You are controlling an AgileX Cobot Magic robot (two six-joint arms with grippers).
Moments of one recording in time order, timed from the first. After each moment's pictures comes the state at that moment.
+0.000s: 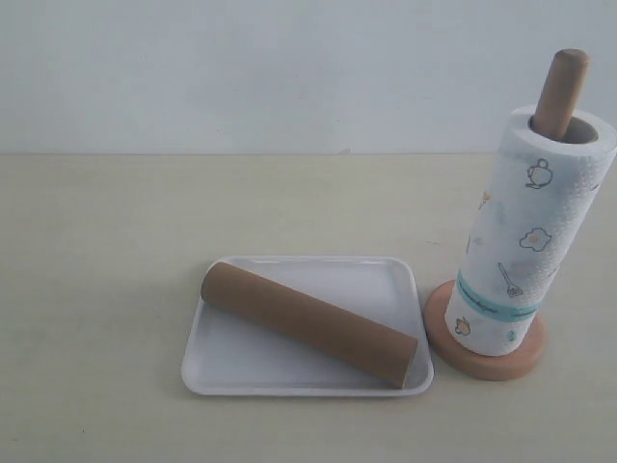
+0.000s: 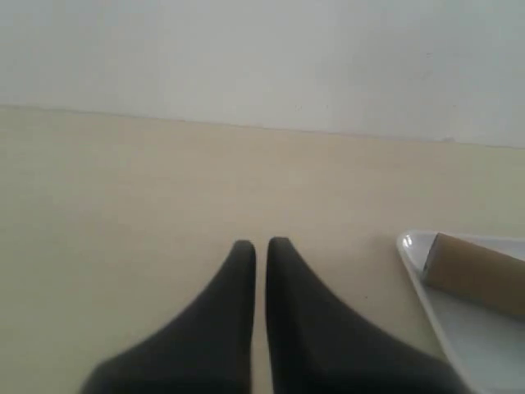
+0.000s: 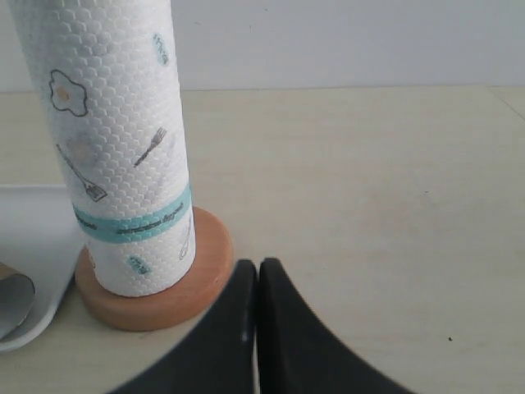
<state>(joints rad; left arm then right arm) -0.07 0.06 0.00 0.14 0.21 -0.27 0.05 0.00 0.00 0.04 0.34 0.00</state>
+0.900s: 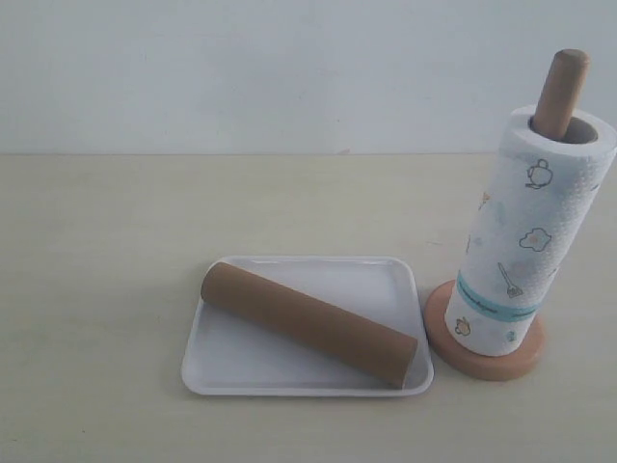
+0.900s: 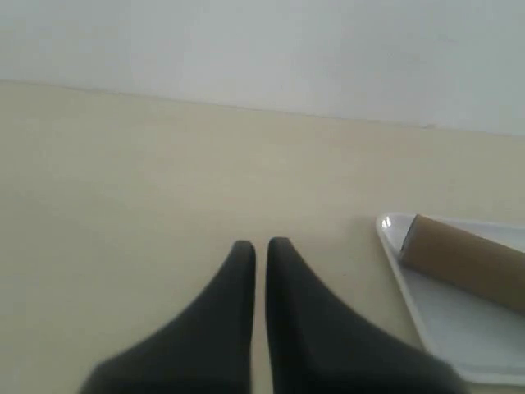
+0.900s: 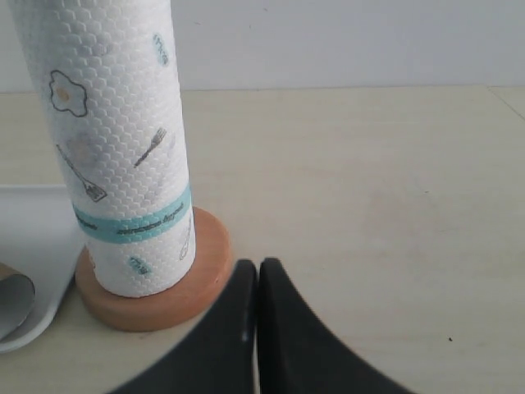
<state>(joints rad) -0.06 0.00 0.00 -0.05 0.30 -0.11 0.05 0.00 0.00 0.04 0.34 0.00</state>
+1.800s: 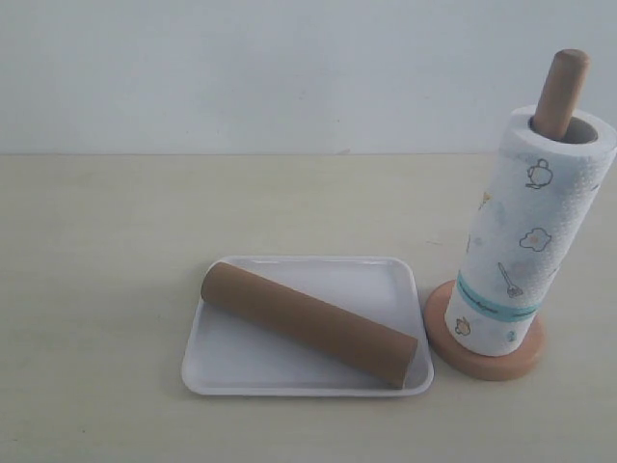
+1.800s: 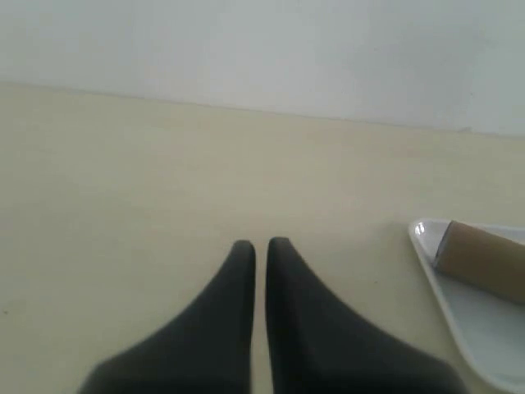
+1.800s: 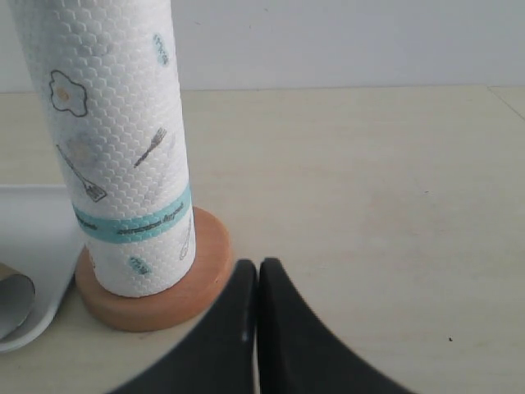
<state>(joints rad) 0.03 0.00 0.00 -0.15 0.30 0.02 0.05 0.00 0.00 0.04 0.34 0.00</state>
